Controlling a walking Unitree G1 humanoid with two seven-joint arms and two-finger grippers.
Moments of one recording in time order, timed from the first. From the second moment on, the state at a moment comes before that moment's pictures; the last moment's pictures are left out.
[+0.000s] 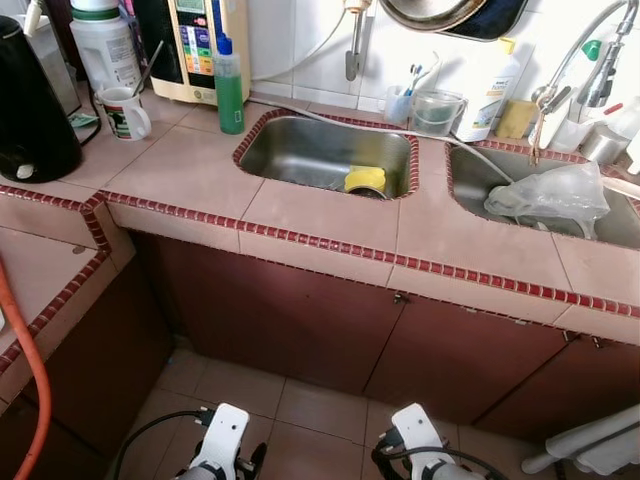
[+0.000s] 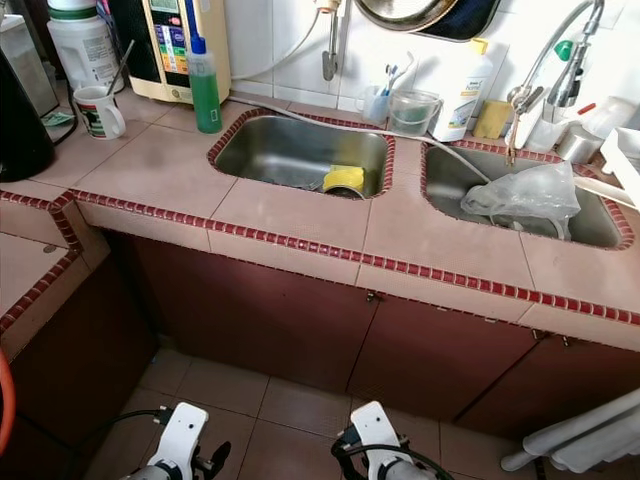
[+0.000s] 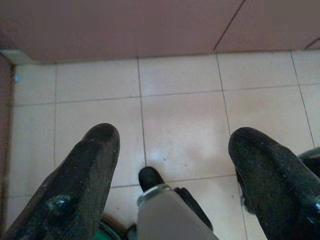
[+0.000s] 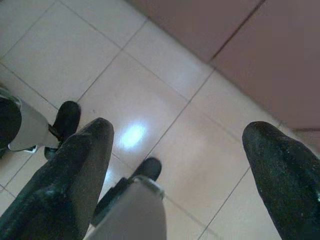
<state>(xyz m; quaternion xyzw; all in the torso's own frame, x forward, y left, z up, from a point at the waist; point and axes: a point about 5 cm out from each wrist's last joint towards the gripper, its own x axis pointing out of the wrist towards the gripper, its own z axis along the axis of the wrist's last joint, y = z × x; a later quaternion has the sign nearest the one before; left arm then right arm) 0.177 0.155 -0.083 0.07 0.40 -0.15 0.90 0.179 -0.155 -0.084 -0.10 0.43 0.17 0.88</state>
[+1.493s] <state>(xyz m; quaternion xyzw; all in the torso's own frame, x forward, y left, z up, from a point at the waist) 0.170 0.153 -0.088 0.09 0.42 -0.17 0.89 0.170 -0.140 -0.091 -0.08 0.45 0.16 0.87</state>
